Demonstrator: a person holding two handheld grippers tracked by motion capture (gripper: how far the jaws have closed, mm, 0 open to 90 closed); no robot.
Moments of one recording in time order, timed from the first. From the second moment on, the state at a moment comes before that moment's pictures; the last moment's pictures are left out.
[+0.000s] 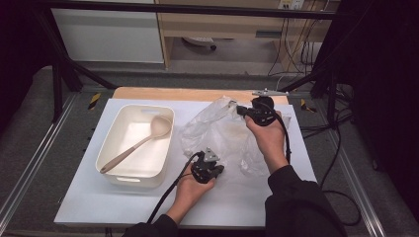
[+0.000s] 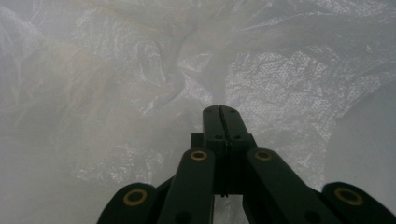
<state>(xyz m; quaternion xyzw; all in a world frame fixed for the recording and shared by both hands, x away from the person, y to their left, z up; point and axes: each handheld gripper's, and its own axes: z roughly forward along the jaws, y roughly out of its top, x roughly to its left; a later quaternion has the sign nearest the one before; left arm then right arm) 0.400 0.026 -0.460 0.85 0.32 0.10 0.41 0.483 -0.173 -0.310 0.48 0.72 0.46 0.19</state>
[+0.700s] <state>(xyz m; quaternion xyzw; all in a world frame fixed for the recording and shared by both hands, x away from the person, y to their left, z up) 0.399 0.023 -0.459 0.86 0.31 0.11 0.40 0.492 -0.167 -0.272 0.47 0.72 0.47 0.21</state>
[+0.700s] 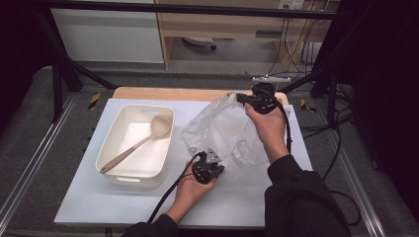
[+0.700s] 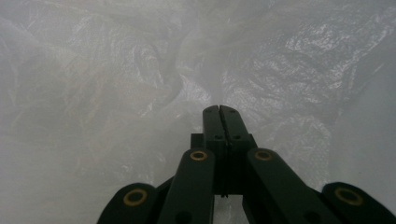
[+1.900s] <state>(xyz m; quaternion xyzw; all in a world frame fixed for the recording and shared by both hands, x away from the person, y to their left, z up) 0.406 0.023 -0.449 0.88 0.29 0.09 0.37 0.479 -0.169 -0.273 0.46 0.74 0.44 0.22</state>
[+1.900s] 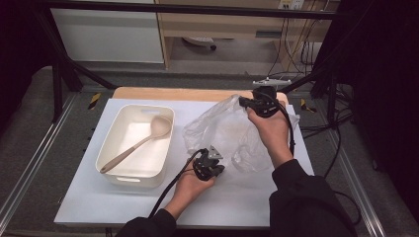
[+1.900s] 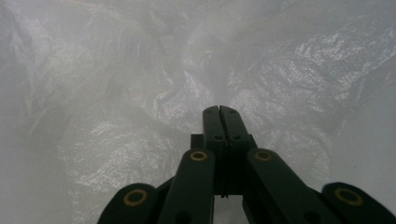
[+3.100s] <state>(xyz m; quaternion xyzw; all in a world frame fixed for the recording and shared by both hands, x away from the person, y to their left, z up) 0.392 0.081 -0.327 0.82 0.30 0.16 0.46 0.480 -0.165 -0.281 0.46 0.75 0.44 0.21</state>
